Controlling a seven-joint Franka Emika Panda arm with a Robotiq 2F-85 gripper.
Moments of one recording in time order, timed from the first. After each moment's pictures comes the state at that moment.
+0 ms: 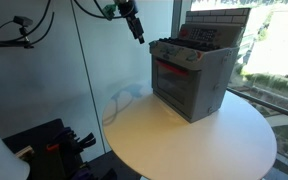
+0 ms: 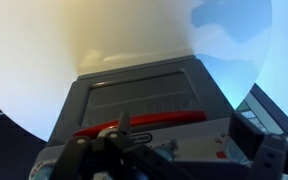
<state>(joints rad) 0.01 -0.11 0.16 -2.15 -0.13 2.38 0.64</state>
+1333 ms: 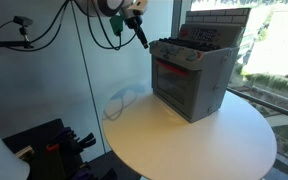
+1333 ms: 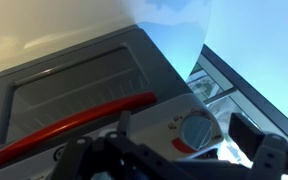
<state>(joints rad) 0.07 0.04 0.14 -2.17 0.05 2.81 0.64</state>
